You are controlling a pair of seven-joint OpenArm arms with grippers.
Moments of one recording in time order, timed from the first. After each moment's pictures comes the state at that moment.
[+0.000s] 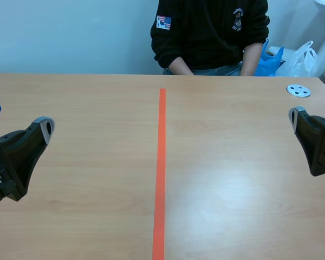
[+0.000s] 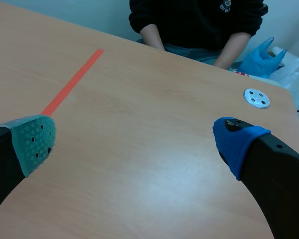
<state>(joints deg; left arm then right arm) 46.6 -30.6 -8.3 119.4 -25.2 -12.4 -13.7 -42.5 26.2 20.6 119.4 20.5 16.3 1.3</state>
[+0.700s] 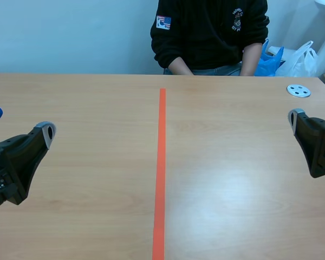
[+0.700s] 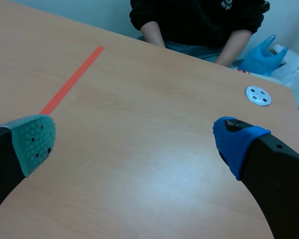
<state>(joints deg) 46.6 -30.6 -8.3 119.4 -24.7 -12.4 -12.1 -42.5 26.2 20.6 119.4 20.5 16.6 0.7</state>
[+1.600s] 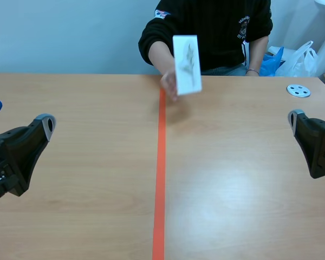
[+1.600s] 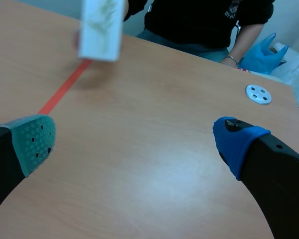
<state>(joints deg) 44.8 -30.5 -8.3 119.4 -24.8 -12.4 -12.3 -42.5 26.2 20.6 119.4 20.5 16.6 0.2</state>
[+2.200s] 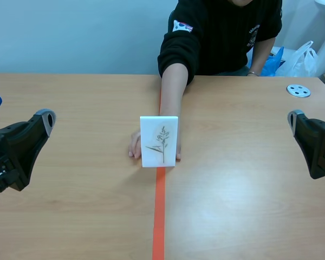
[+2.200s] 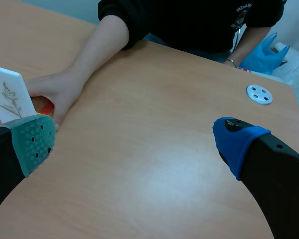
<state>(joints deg) 44.0 -30.5 -8.3 119.4 -24.7 -12.4 -12.2 -42.5 26.2 20.6 119.4 20.5 16.8 0.1</state>
